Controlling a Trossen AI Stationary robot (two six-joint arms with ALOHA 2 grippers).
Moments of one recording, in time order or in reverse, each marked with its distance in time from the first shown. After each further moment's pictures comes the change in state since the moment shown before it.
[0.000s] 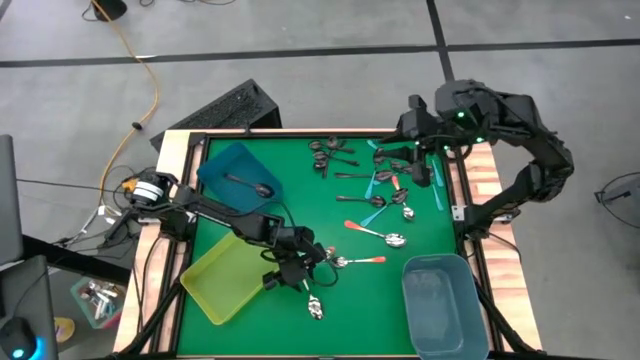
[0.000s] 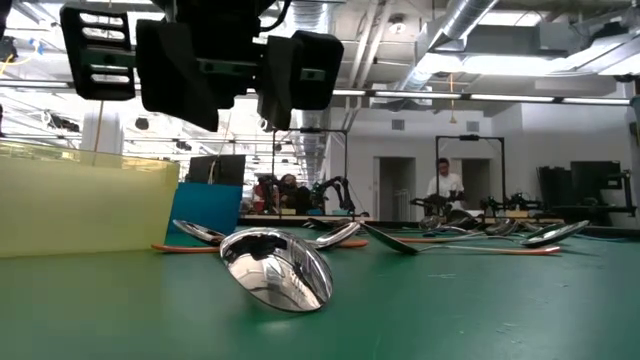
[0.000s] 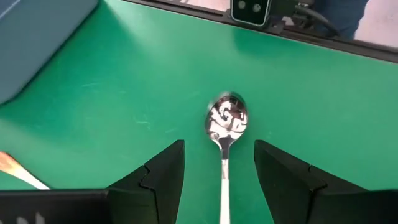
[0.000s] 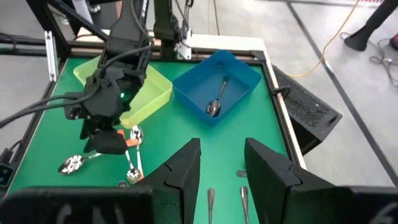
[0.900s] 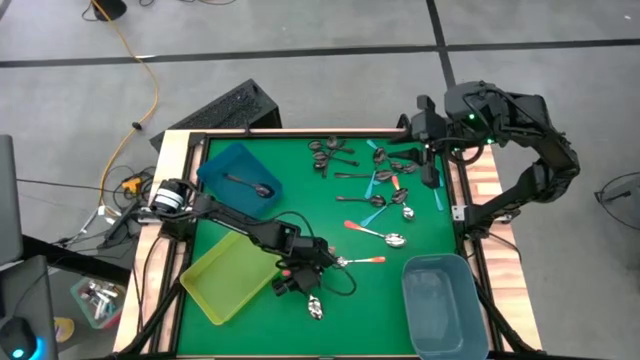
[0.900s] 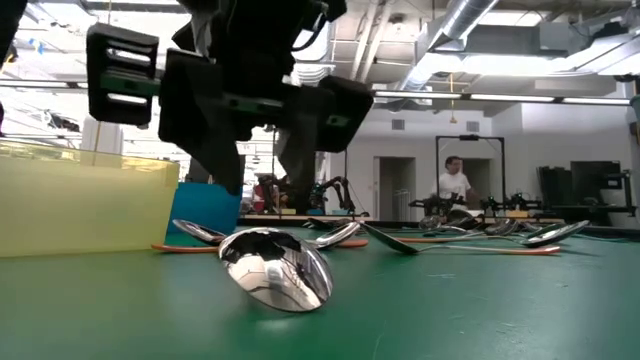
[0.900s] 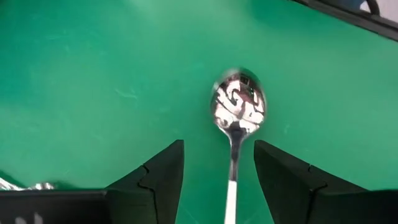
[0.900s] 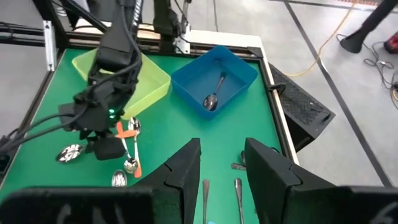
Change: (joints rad) left arm -0.022 0.163 0.158 -0.136 -0.060 -0.070; right arm 0.016 -0.031 0.000 -0.054 0.020 -0.027
